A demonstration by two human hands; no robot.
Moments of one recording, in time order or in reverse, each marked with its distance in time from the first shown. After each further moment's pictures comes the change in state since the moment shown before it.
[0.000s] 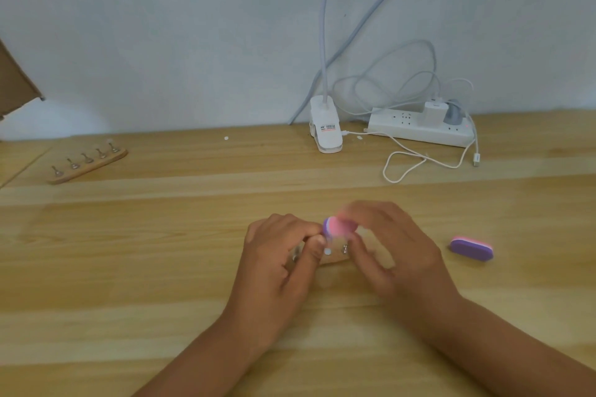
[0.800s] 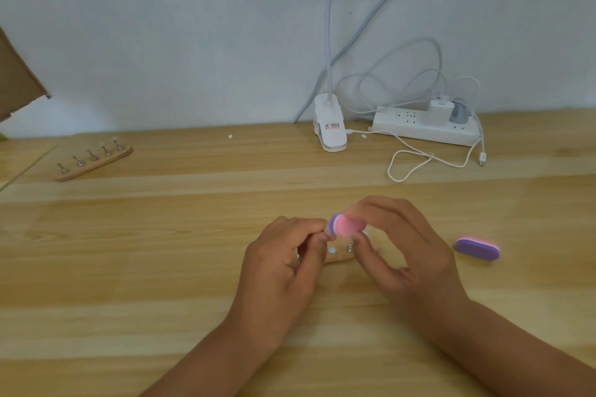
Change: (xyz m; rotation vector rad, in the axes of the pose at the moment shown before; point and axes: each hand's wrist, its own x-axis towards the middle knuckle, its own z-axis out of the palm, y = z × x) left_hand -0.003 0.006 0.000 -0.061 0.062 -0.064; right_hand 0.000 -0.004 0.001 0.020 0.075 -0.063
